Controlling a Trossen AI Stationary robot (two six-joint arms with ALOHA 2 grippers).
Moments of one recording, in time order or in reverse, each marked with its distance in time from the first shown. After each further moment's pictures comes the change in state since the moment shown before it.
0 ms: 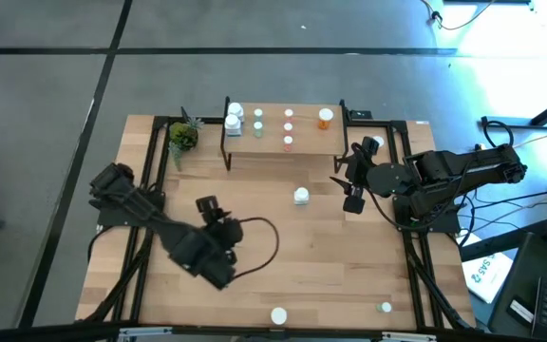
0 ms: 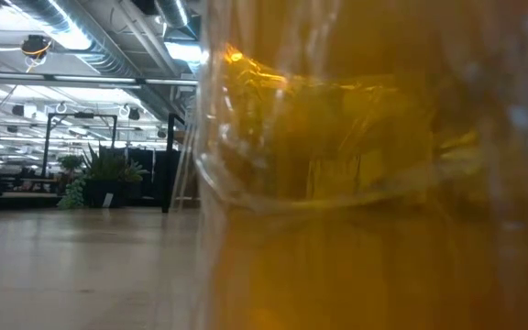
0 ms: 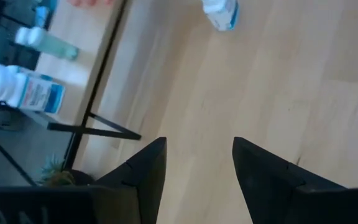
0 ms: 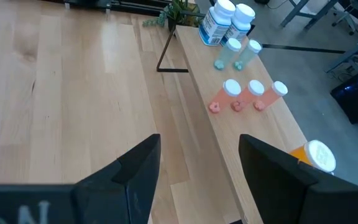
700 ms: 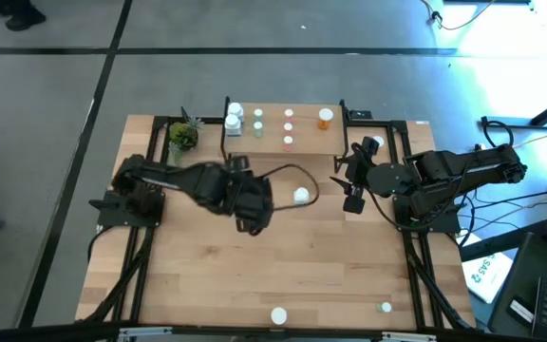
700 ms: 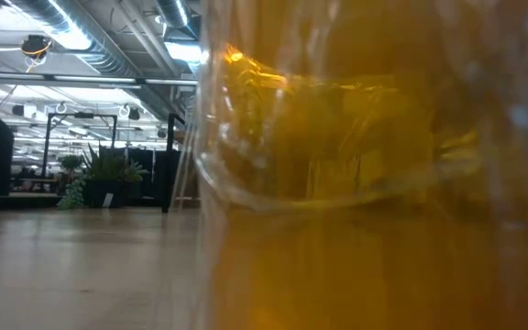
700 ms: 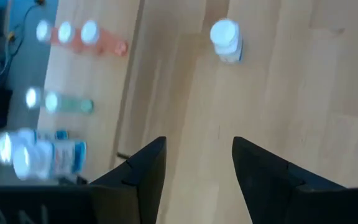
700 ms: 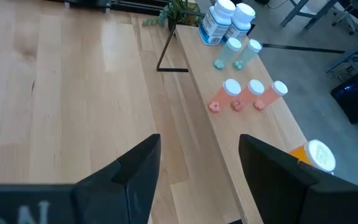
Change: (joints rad) left arm 0.332 0.103 0.447 -0.040 0.210 0.529; right arm 0.000 0.000 0.000 -0.002 0.000 0.000
